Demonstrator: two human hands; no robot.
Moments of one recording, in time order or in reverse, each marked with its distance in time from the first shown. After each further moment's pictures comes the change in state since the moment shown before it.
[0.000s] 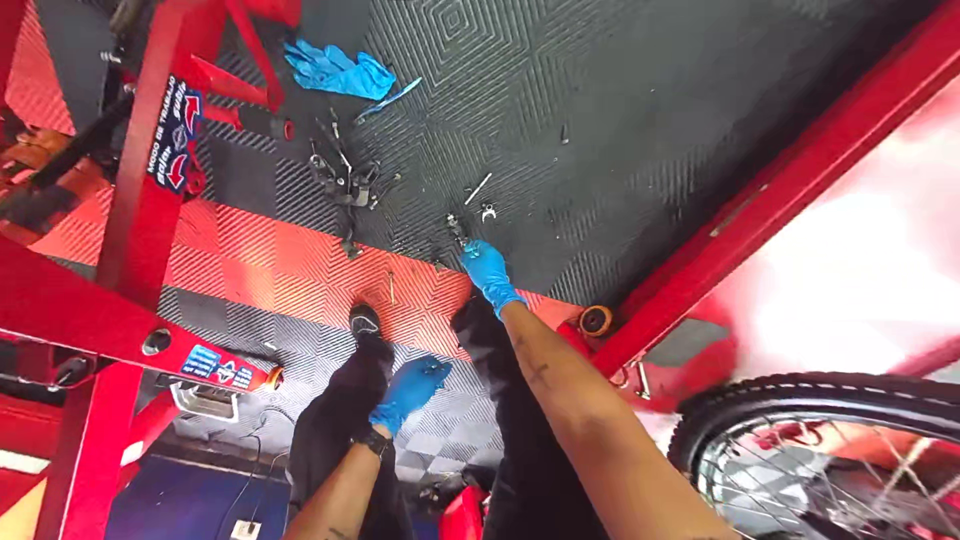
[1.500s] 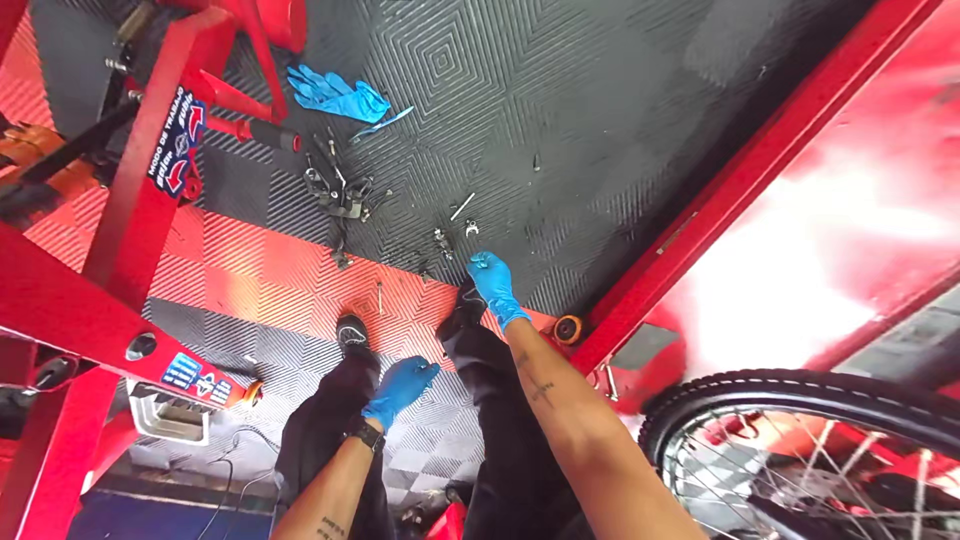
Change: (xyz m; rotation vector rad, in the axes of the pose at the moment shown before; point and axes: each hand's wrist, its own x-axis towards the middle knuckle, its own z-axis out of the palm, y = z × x) left_hand 0.006 -0.003 -0.010 0.055 -0.015 0.038; right_hand -0.025 0.004 -0.032 0.057 0.149 0.018
